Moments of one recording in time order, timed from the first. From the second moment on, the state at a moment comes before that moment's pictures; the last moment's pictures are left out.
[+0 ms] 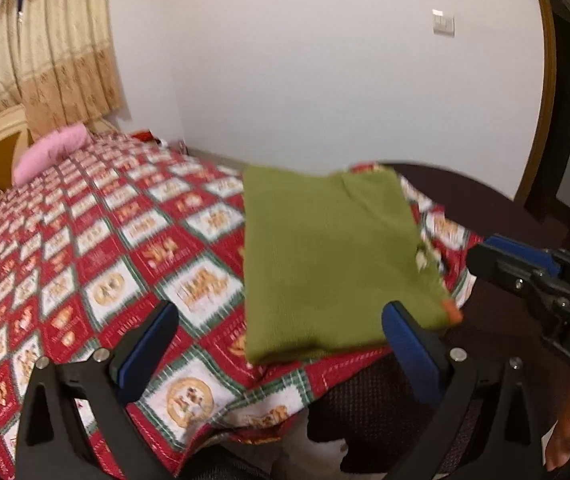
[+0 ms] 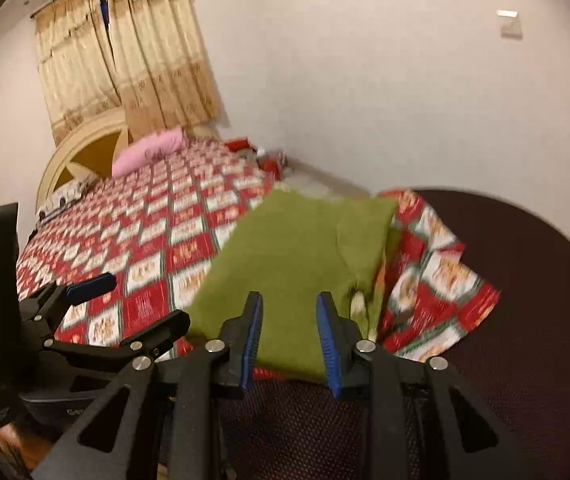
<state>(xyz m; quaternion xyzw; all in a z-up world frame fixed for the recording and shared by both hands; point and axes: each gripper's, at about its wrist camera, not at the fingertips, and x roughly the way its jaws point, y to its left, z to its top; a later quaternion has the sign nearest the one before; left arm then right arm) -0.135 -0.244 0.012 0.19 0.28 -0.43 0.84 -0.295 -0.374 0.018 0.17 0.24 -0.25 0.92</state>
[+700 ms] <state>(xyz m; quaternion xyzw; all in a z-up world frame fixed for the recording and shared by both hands) -0.166 -0.209 0.063 0.14 0.17 -0.43 0.87 -0.344 -0.320 0.069 0.08 0.11 -0.34 0.93</state>
